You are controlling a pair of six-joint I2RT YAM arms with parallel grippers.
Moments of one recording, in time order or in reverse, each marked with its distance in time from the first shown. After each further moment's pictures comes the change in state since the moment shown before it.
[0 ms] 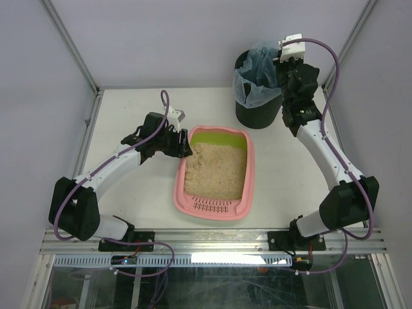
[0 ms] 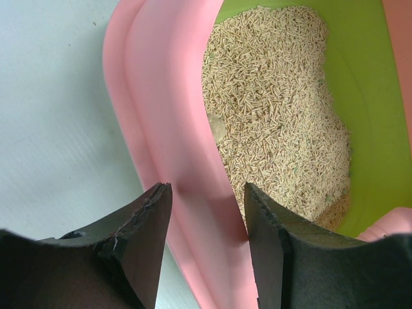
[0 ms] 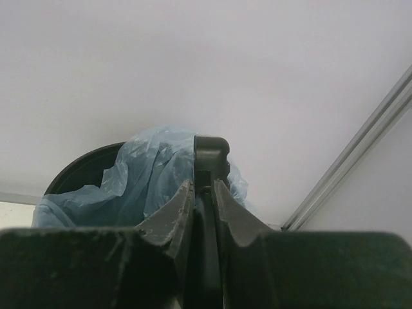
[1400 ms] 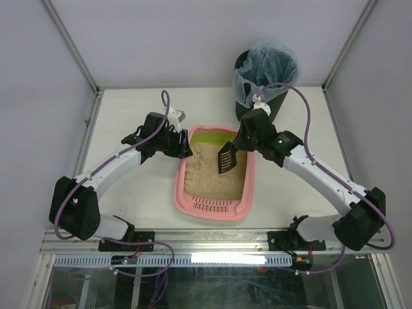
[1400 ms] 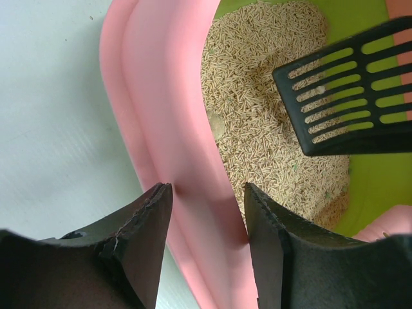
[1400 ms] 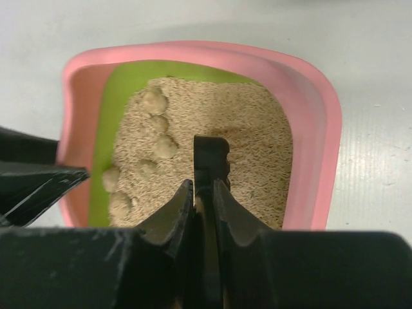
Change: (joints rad) left arm 0.000 0.005 0.004 -0.013 0.004 0.000; right arm 0.399 -0.196 -0.227 -0.849 -0.041 0.980
